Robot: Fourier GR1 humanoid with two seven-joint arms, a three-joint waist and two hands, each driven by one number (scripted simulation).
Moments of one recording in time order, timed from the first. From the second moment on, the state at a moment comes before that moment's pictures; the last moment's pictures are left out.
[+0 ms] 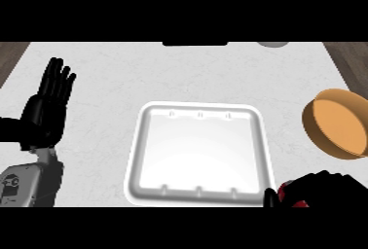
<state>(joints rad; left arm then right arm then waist) -0.25 0.17 0.14 -1.56 0.11 0.08 0.05 0.05 -0.04 0.58 -2.48 1.52 0.27 0.53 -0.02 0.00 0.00</state>
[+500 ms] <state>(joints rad) -0.28 0.17 0.14 -1.54 0.10 0.08 0.04 0.00 -0.09 0.04 -2.43 1.39 0.35 0.35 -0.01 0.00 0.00</state>
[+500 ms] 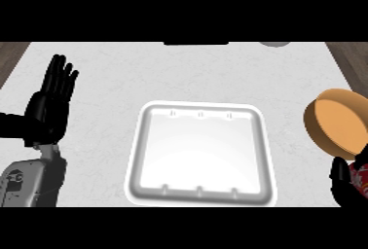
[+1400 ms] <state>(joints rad) -0.28 0.17 0.13 -1.56 0.11 0.07 0.07 -0.25 -0.47 -0.65 -1.58 0.79 0.19 -0.22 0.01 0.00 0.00</state>
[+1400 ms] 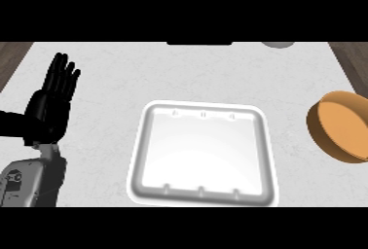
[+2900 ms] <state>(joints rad) -0.29 0.17 0.14 -1.56 0.10 0.07 0.08 -0.52 -0.61 -0.79 -0.85 0.41 0.37 -0.38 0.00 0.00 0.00</state>
